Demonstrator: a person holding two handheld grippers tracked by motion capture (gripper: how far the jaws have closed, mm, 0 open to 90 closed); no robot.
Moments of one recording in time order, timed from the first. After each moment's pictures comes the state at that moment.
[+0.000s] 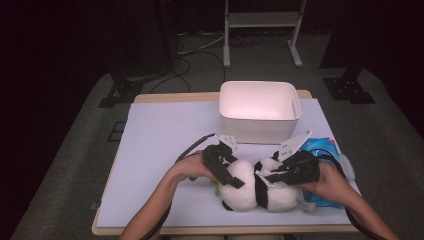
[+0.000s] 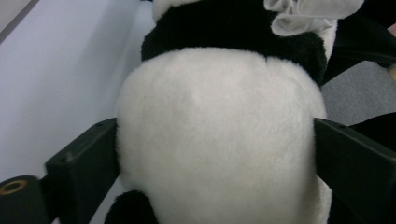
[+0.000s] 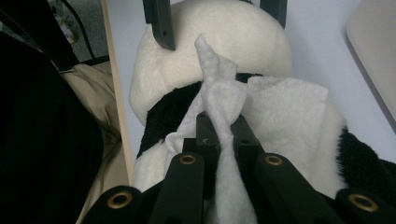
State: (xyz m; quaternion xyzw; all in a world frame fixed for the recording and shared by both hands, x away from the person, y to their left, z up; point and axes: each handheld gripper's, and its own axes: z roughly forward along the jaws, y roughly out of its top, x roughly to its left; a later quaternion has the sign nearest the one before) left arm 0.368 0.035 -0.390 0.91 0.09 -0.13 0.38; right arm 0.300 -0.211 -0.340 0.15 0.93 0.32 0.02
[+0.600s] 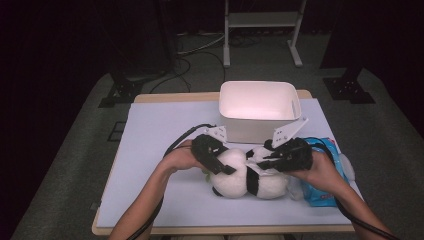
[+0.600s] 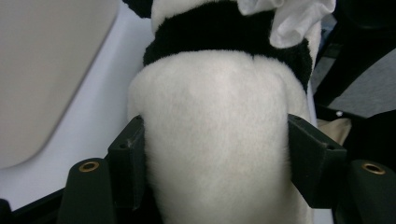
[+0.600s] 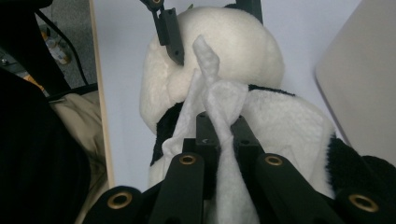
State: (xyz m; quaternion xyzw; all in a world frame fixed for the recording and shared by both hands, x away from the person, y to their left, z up) left arm 0.370 0.062 -0.351 0.93 0.06 -0.02 0.37; right arm 0.319 -0.195 -0.319 0.15 0.92 0.35 0.04
